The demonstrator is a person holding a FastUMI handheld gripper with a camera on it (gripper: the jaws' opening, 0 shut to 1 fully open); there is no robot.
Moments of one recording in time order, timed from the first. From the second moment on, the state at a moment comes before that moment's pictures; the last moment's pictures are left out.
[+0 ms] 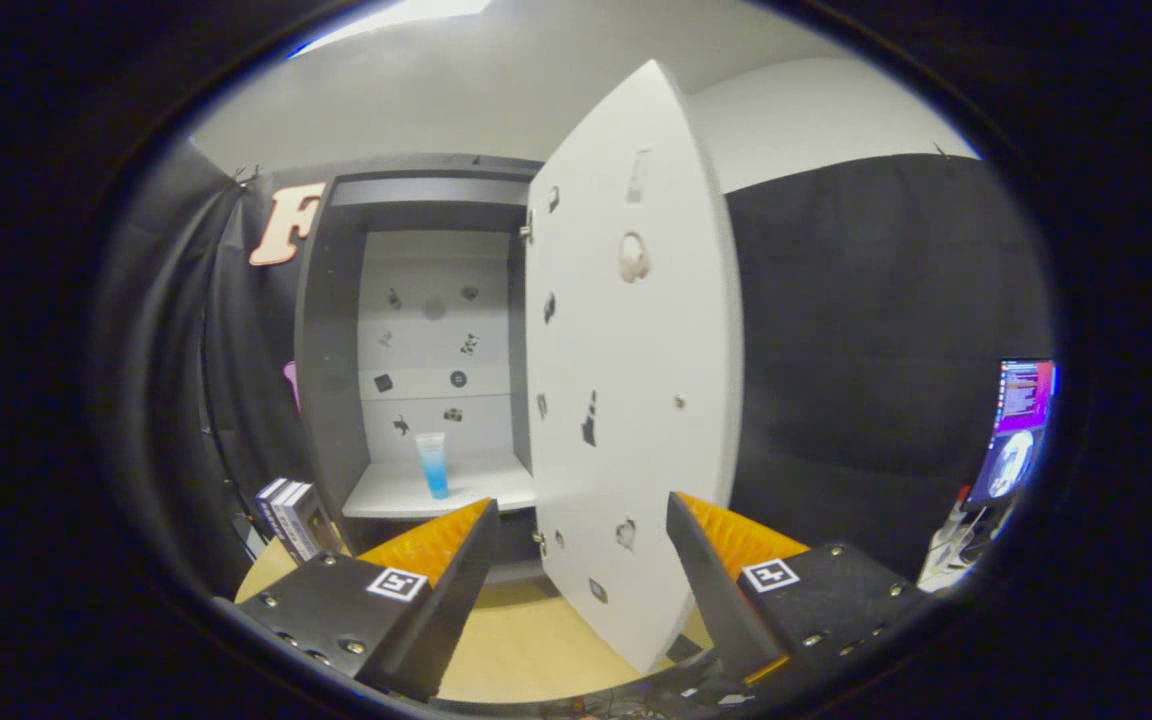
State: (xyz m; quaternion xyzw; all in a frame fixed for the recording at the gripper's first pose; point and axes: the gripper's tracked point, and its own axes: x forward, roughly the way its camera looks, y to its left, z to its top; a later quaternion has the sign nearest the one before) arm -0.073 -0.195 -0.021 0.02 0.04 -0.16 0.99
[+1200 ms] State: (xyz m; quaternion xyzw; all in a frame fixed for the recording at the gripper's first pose) arm -0.045 -0.284 -0.050 0.03 0.06 -0.07 1.00
